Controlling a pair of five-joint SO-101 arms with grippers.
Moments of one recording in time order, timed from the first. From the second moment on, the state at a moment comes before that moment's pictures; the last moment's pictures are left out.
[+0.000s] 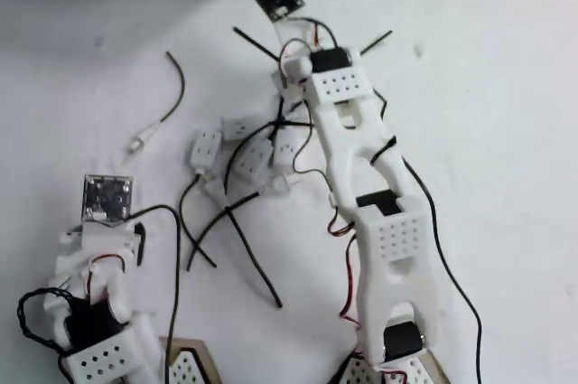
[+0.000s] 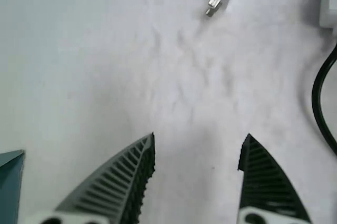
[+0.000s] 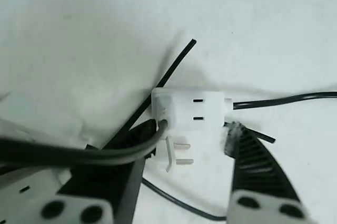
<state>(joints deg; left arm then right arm) -30.9 -102.5 94.6 62.4 -27.6 -18.3 39.3 -40.1 66.7 19.3</state>
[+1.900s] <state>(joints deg) -30.9 -102.5 94.6 62.4 -27.6 -25.7 47.3 -53.2 97.9 1.7</state>
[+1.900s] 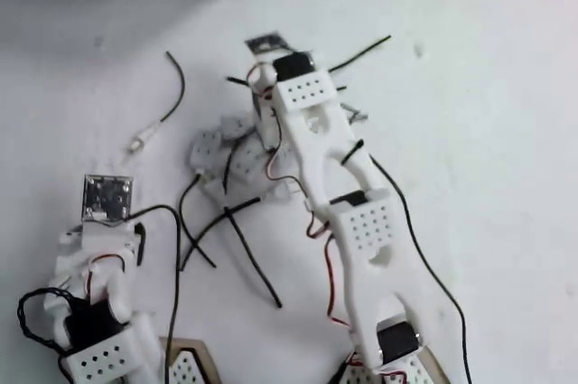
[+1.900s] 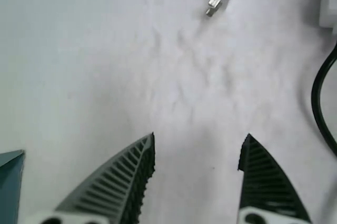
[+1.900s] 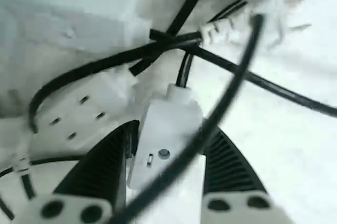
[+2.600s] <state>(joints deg) -30.9 -102.5 94.6 62.4 -27.6 -37.0 -5.2 -22.0 97.9 3.9</state>
